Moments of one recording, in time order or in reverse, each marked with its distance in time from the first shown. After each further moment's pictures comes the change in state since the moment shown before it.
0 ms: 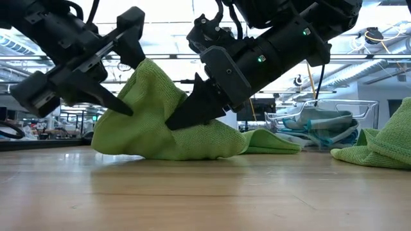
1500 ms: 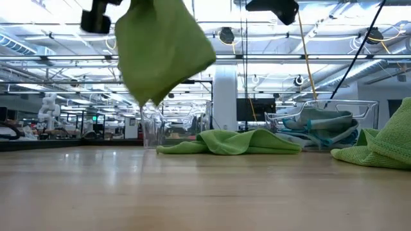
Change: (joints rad) left arm 0.259 -0.475 0.180 -0.350 0.367 1.152; right arm -0.001 -0.714 -0.001 -0.681 -0.130 0.285
